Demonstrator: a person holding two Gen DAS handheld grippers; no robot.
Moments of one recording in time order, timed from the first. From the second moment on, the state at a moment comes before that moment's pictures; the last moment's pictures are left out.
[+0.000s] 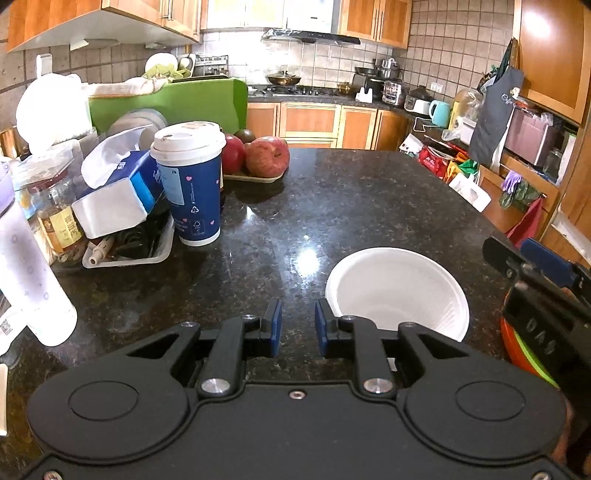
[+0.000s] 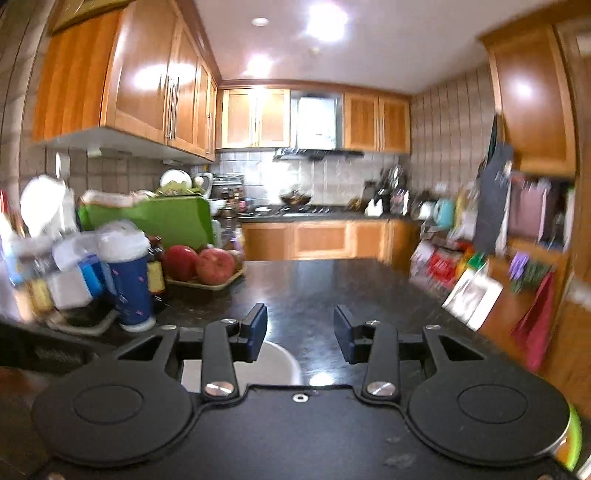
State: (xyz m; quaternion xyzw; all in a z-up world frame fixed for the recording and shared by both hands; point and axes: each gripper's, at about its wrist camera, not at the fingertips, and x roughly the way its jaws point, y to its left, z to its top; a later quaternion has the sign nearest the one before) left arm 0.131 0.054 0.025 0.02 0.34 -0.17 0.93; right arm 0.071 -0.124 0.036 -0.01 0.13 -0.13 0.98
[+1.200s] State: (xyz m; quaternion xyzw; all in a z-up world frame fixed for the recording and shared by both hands) left arm 0.156 0.014 0.010 0.02 0.35 -0.14 0.93; right arm 0.144 -0.171 0.013 0.04 0.30 0.01 0.95
